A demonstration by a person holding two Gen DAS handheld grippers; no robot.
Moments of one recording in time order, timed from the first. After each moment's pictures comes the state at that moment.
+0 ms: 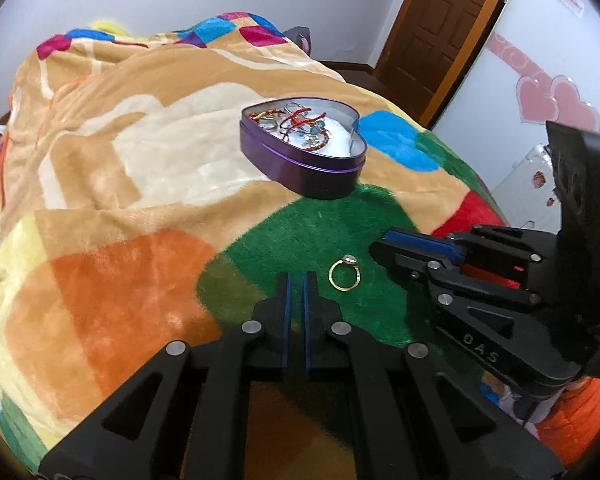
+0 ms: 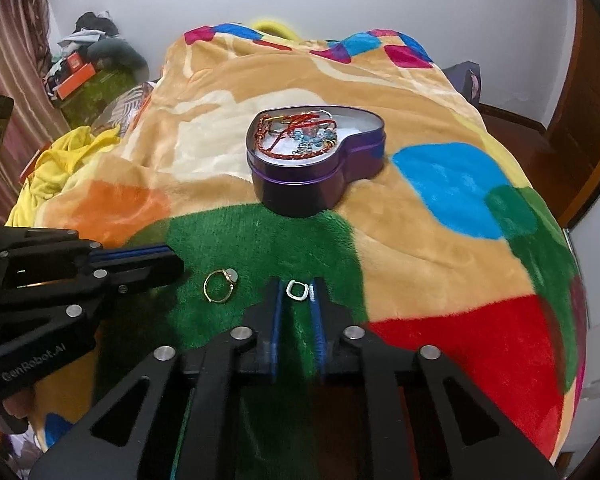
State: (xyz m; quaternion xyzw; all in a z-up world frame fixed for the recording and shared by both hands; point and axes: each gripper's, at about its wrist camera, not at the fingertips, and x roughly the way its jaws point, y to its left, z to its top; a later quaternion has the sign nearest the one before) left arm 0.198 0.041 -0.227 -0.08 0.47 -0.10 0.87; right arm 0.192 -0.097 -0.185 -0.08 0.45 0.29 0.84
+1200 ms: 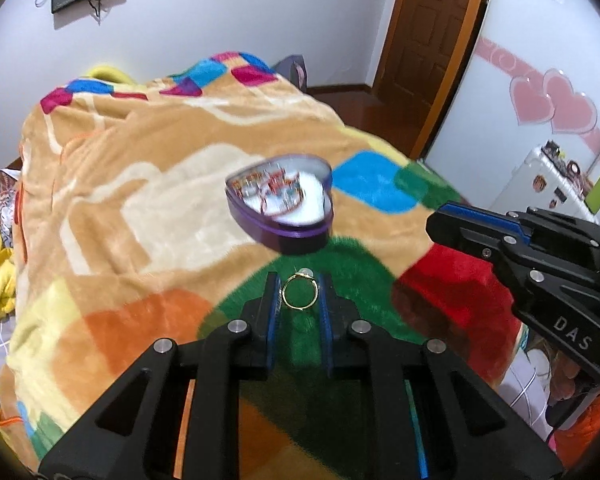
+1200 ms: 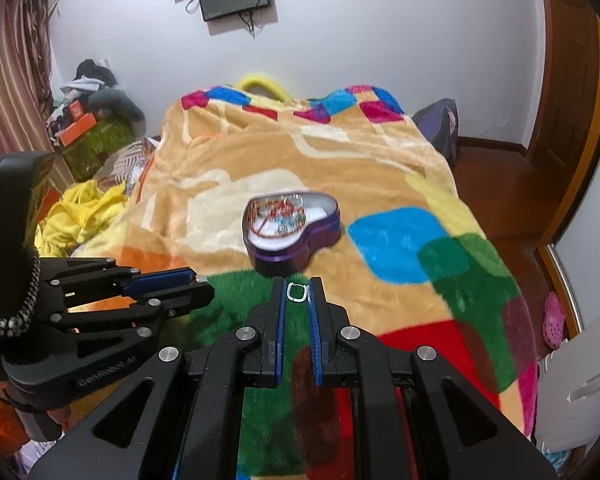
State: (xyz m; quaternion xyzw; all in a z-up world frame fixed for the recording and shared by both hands) left arm 0.199 0.018 -0.179 -0.03 0.42 -0.08 0.90; right arm 0.182 -0.128 -0.120 -0.03 0.38 0.28 0.88
